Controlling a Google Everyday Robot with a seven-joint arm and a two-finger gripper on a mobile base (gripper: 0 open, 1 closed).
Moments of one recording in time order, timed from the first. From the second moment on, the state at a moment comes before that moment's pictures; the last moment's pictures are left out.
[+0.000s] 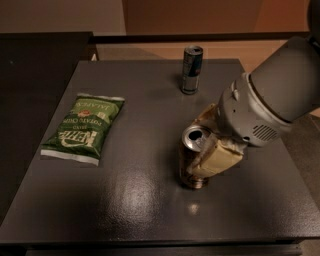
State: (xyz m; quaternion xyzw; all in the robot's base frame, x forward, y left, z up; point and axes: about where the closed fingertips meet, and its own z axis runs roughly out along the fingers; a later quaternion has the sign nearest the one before) arm 0.371 -0.071 0.923 -0.66 0.71 0.15 0.22
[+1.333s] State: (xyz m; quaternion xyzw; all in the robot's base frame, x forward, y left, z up) arm 0.458 0.016 0.912 -0.66 0.69 0.18 0.24
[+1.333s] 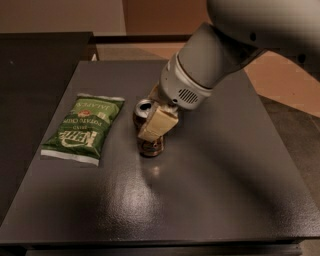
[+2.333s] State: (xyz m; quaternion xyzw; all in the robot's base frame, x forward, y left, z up) arm 0.482 0.069 0.898 -0.67 0.68 0.20 0.24
